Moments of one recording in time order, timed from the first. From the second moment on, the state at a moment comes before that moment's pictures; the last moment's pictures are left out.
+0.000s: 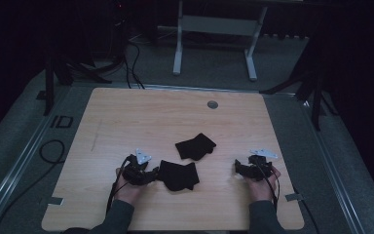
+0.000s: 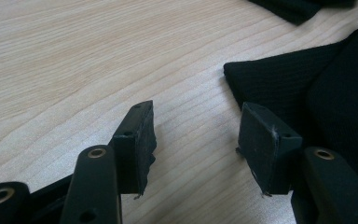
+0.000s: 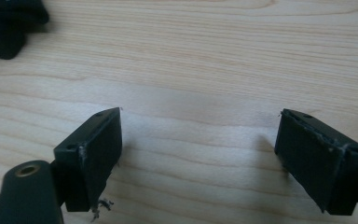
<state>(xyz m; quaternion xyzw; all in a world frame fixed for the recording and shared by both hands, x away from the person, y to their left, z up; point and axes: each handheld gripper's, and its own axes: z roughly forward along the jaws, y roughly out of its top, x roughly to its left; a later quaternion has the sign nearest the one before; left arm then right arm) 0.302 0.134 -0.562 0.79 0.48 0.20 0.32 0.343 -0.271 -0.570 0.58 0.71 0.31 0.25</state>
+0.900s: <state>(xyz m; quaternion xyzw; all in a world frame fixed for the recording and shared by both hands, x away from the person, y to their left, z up) 0.301 0.132 -0.563 0.79 0.49 0.20 0.32 0.328 -0.233 -0.555 0.49 0.79 0.31 0.20</state>
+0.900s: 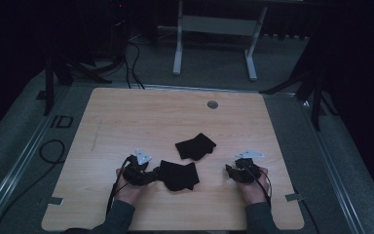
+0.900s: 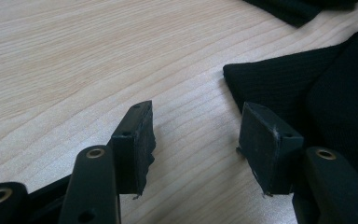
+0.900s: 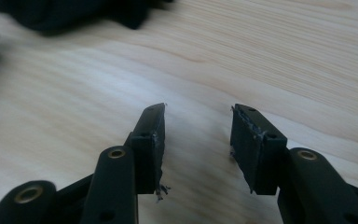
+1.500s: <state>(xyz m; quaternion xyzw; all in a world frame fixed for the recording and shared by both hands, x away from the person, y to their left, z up) 0.300 0.130 -0.562 0.79 0.48 0.20 0.32 0.290 -0.161 -0.520 0.36 0.85 0.36 0.14</state>
